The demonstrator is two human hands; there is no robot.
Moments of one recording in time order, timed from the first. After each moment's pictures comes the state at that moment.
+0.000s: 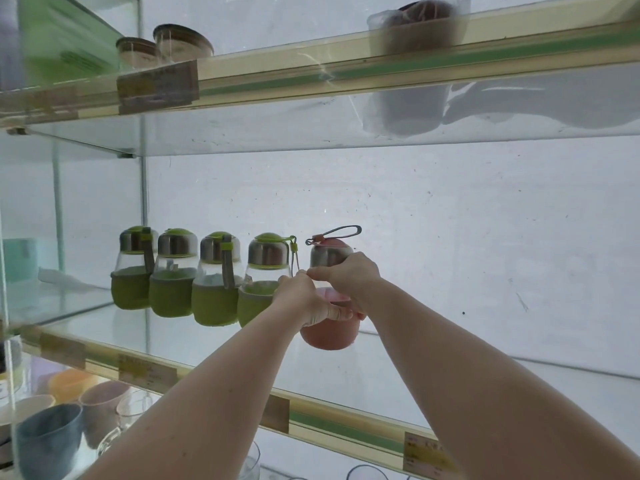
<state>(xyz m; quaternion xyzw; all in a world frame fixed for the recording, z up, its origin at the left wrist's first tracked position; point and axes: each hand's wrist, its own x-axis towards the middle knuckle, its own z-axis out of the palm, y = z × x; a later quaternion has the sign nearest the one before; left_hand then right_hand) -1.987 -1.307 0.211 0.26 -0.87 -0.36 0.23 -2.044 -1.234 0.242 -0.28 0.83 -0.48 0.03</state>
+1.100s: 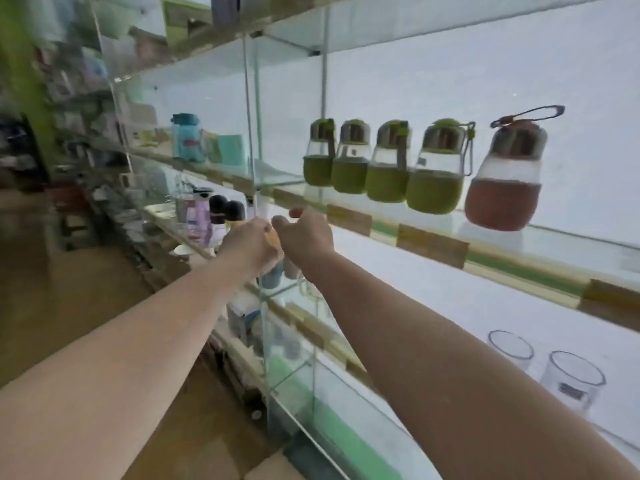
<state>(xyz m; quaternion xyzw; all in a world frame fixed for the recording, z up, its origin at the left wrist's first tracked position) -1.700 -1.369 0.132 0.50 -0.81 -0.16 0.25 -1.778 -1.323 0.143 -0.47 0.72 -0.47 0.17</state>
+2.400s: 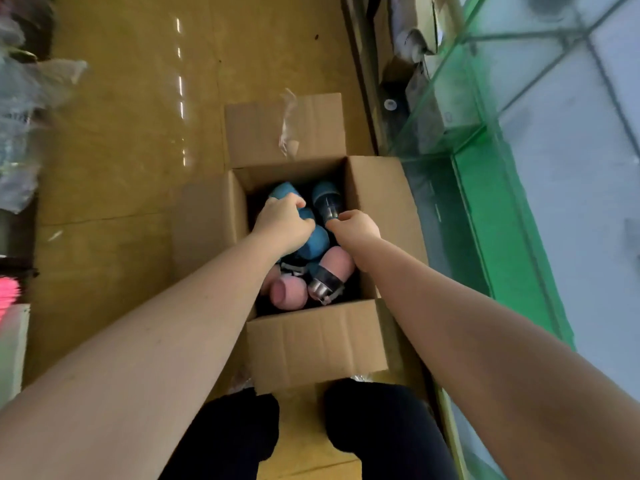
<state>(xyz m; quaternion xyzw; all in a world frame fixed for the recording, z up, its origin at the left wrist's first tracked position) -1.600 -1.345 -0.503 0.76 -0.51 -0.40 0.03 -1.716 -1.354 -0.514 -0.45 0.74 -0.03 0.50</state>
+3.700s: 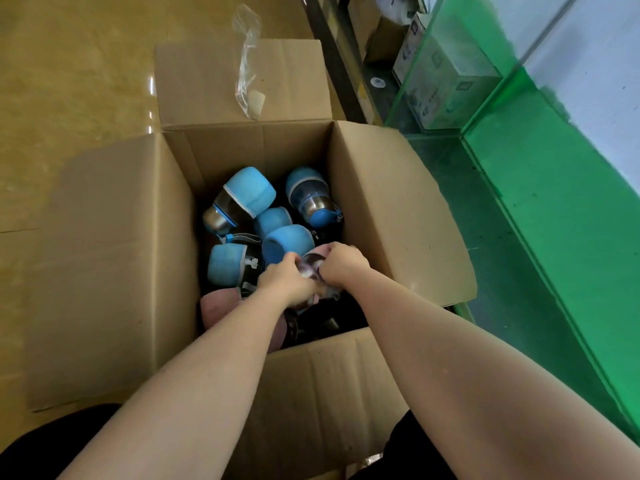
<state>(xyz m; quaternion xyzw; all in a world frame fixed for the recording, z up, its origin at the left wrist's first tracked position) -1.637 -1.321 -0.810 0.73 -0.52 -0.44 0.00 -1.738 -1.342 -0.760 -0.60 0.70 0.12 0.36</state>
